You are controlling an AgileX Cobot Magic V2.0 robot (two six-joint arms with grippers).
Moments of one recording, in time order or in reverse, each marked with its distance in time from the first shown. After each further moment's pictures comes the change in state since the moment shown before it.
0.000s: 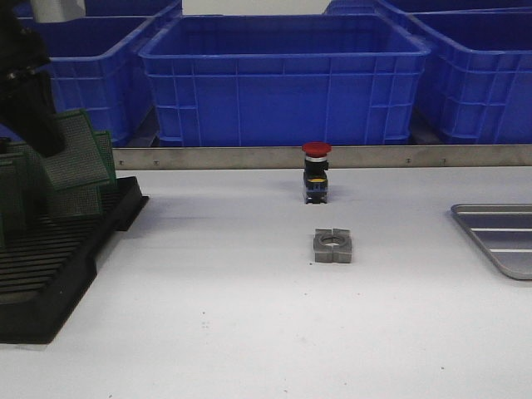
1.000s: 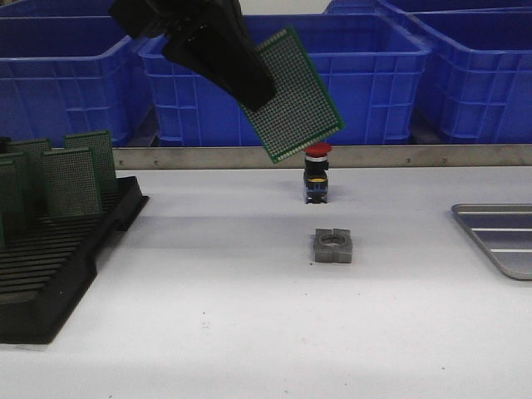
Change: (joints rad) left arm -0.390 -0.054 -0.011 -0.310 0.008 -0.055; right arm 0.000 0.000 -0.009 0.000 0.001 0.000
